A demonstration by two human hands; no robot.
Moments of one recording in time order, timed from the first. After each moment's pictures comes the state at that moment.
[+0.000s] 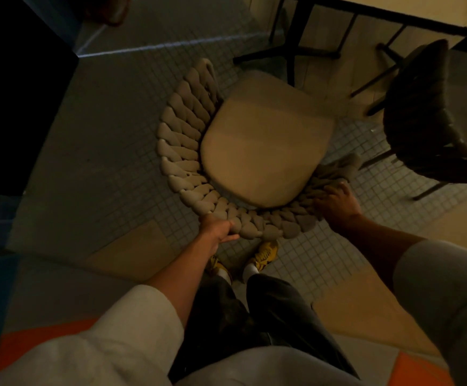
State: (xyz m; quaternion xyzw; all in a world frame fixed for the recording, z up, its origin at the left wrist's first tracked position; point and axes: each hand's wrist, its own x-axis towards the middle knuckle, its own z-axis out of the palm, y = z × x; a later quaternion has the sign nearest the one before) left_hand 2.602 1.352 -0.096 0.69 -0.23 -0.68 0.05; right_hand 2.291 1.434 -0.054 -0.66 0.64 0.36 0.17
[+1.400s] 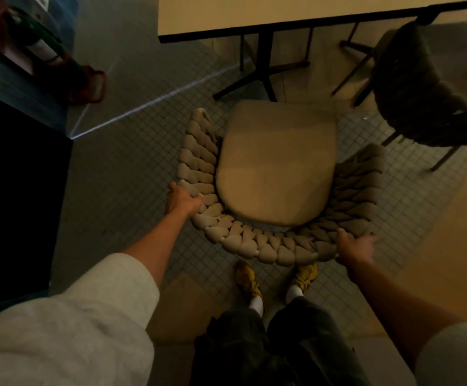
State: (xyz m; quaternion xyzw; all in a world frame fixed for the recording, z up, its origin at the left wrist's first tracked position) left_hand 2.650 1.100 -0.081 0.66 -0.65 -0.36 -0.10; right_hand 2.408 1.481 -0.170 0.23 0.85 -0.35 0.33
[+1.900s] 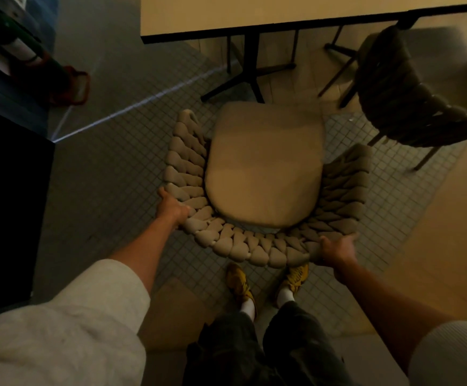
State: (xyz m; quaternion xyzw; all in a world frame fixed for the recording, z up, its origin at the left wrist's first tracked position) left_hand 2.649 1.105 -0.097 0.68 -0.58 -0.43 -0.09; right_hand 2.406 1.481 -0.197 0.20 0.84 -0.33 0.38
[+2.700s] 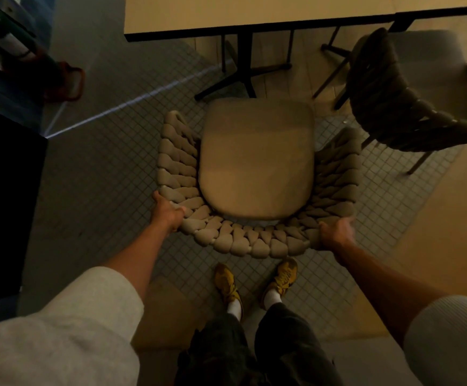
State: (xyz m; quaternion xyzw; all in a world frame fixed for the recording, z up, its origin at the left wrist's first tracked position) left_hand 2.620 1.145 -0.098 0.68 -0.58 -0.44 -0.05; right_hand 2.347 1.449 -0.109 0.09 0.91 -0.21 0.34
